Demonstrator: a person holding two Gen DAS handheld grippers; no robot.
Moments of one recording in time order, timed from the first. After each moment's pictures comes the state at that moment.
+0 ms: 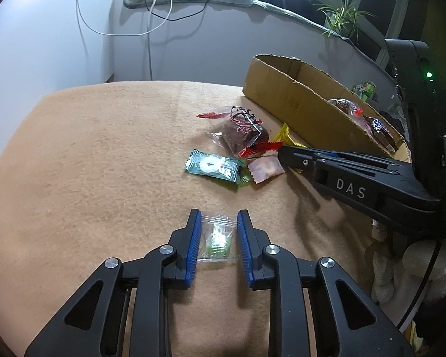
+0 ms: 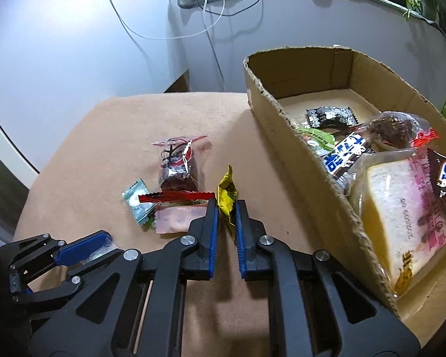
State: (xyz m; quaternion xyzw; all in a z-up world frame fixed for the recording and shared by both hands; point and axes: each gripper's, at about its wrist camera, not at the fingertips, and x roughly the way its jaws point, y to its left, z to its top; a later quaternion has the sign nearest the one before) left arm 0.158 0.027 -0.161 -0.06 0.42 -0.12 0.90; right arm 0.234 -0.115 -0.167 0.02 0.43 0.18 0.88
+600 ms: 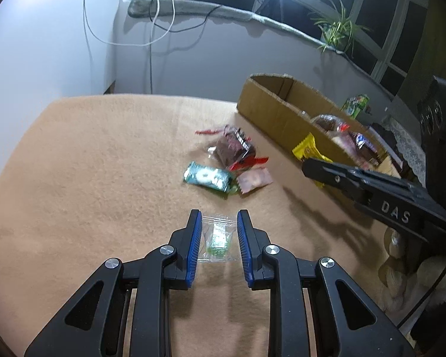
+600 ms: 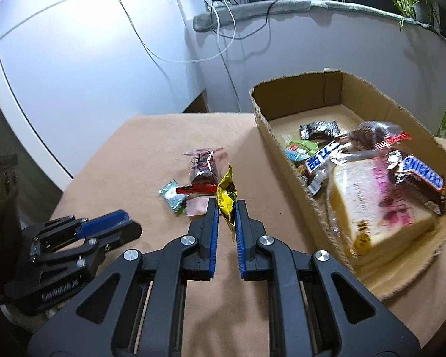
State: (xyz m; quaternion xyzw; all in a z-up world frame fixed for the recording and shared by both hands) left arm 0.147 0.033 -0.136 -0.08 0.40 -0.12 0.90; right arm 0.196 -0.144 -0.124 0.05 0.39 0.22 0.89
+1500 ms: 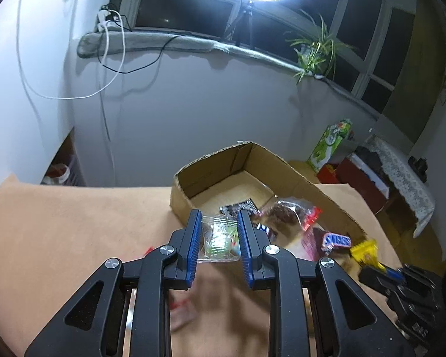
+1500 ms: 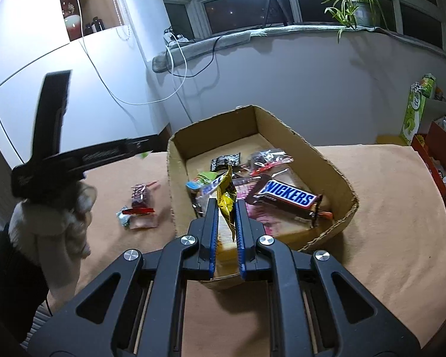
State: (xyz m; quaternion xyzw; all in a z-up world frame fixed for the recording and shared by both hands) left arm 0.260 -0.047 -0.076 -0.07 0.36 -0.16 0.92; right arm 0.187 -0.265 -0.090 0.08 0.35 0.16 0.92
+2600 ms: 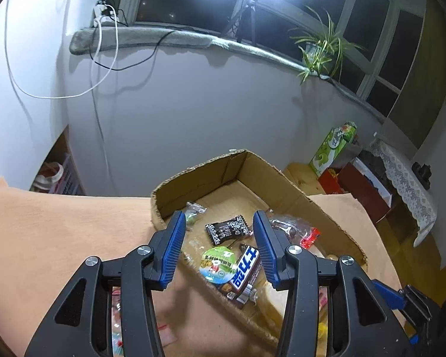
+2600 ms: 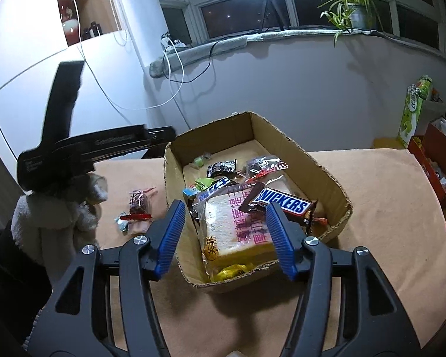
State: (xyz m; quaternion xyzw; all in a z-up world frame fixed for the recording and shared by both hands) left arm 0.277 -0.062 -0.069 -0.09 0.37 -0.16 0.91; right arm 0.183 -0.269 -0.084 0.09 0.34 0.15 0.92
